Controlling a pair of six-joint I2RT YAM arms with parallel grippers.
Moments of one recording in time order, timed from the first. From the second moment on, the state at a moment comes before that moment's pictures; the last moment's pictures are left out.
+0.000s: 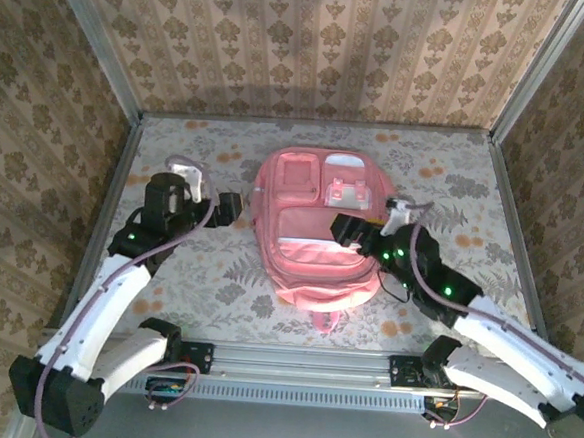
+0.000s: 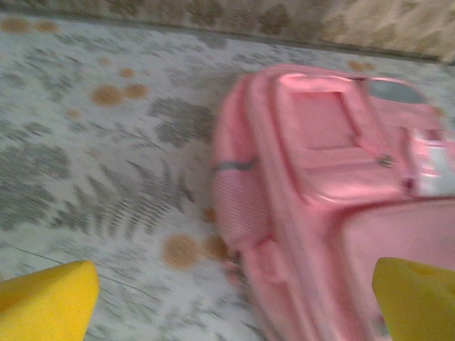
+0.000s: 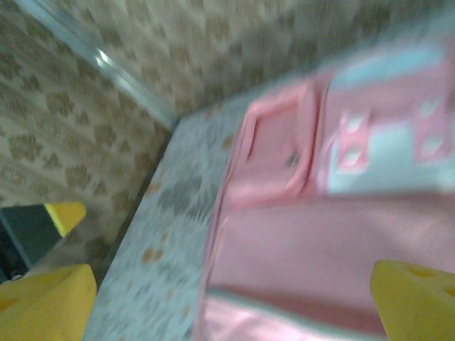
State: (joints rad) left arm -0.33 0.93 0.82 -0.42 0.06 -0.26; right arm 0.74 0.78 0.60 -0.01 0.25 0.66
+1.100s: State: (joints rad) left arm -0.03 1.54 0.40 0.77 -0.04 0.06; right arm 0.02 1.55 0.39 0.87 0.11 0.03
